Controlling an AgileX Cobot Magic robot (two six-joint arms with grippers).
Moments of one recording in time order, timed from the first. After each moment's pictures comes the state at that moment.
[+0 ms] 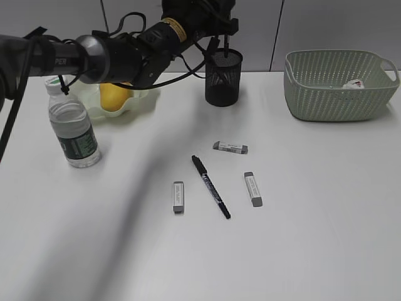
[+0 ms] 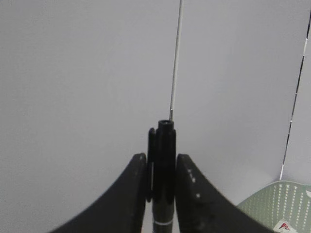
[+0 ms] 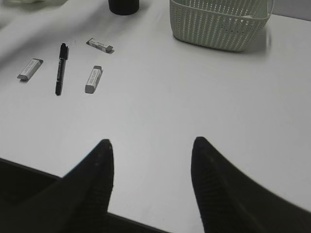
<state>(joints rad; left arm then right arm) -0.52 2.42 -1.86 0.36 -0.67 -0.39 0.39 -0.01 -0.51 -0.05 1.04 0.02</state>
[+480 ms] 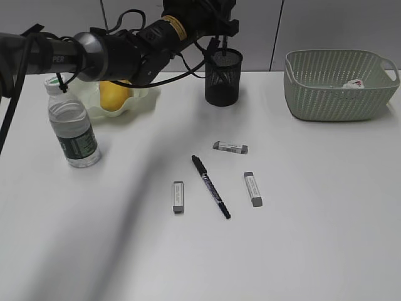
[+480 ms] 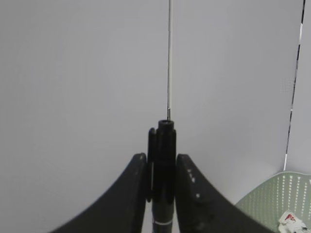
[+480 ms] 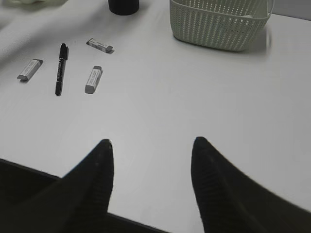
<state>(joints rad) -0.51 2.41 -1.86 0.39 -0.65 -0.36 0.39 -0.01 -0.51 -0.05 1.04 0.03</state>
